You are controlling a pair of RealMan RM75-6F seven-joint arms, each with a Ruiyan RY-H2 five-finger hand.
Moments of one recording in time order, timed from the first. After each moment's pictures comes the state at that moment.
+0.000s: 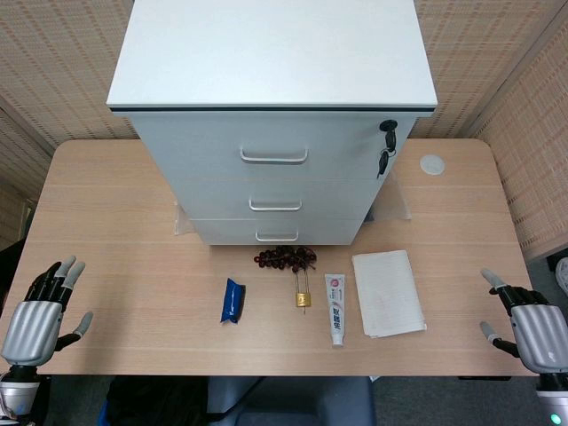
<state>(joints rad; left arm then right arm) -0.11 -1.16 -0.03 -1.67 1.56 1.50 0.17 0.00 -1.06 0.01 -1.69 -1.57 1.53 -0.09</state>
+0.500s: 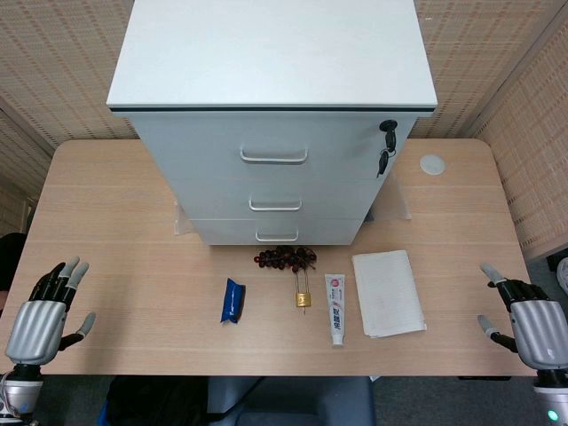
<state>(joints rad) -0.12 -1.17 -0.03 -1.67 1.55 1.49 0.18 0.02 -1.09 0.04 -1.67 -1.60 1.56 -0.10</state>
